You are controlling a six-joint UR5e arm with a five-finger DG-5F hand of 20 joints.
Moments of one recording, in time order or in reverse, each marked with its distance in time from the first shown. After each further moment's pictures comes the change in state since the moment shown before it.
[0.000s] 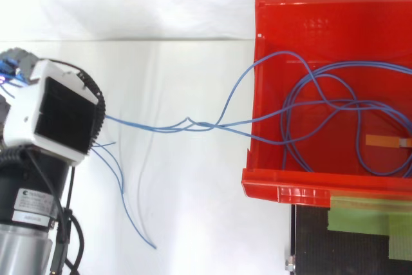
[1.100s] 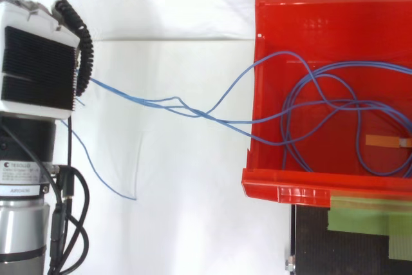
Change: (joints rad) arm -0.016 -0.002 -0.001 0.322 0.006 -0.145
